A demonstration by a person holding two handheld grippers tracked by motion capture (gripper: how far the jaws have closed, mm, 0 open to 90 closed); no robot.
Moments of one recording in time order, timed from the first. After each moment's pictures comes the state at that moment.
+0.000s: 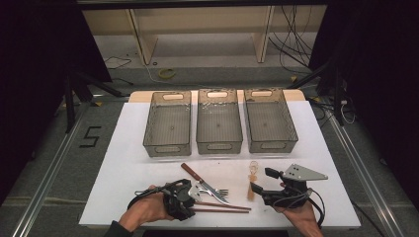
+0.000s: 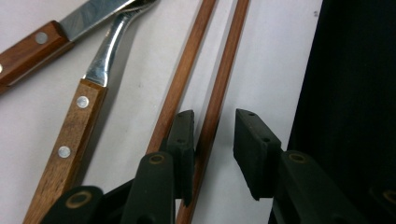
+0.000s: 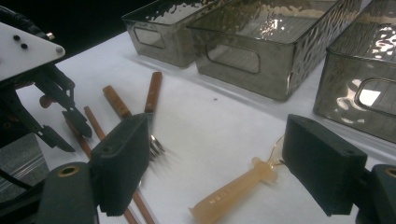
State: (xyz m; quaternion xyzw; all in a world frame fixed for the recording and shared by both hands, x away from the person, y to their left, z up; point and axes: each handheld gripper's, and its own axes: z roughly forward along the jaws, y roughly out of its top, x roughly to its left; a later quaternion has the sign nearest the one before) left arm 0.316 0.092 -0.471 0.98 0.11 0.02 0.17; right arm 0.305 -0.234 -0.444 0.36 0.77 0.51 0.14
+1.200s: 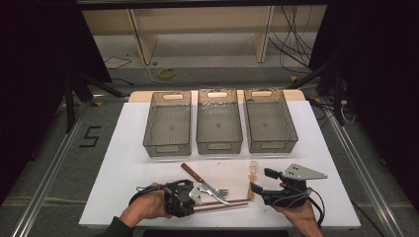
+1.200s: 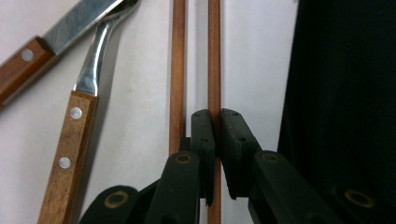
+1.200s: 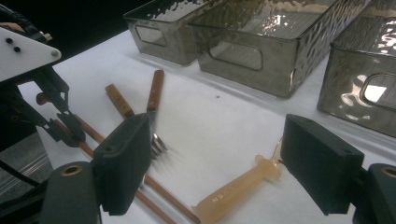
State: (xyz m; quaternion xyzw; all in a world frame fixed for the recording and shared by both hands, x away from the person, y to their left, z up) left arm 0.316 0.092 -0.463 0.98 0.06 0.01 0.17; right arm 0.306 -0.234 -0.444 0.37 0.77 0.51 0.13
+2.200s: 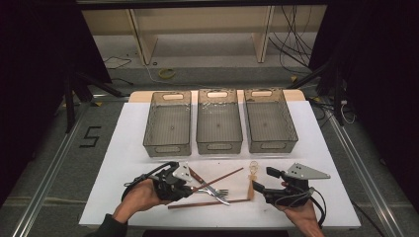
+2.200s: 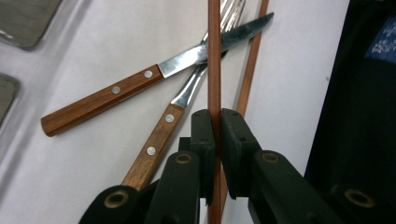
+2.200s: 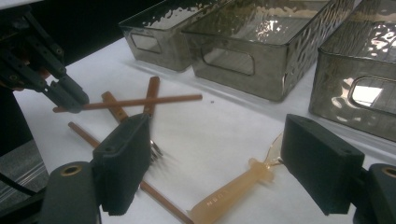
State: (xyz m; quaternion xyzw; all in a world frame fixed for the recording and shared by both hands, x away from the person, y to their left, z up) left arm 0.336 0.119 -0.433 0.95 0.18 0.04 0.27; right arm 0.307 -0.237 -0.443 0.37 0.76 0.51 0.14
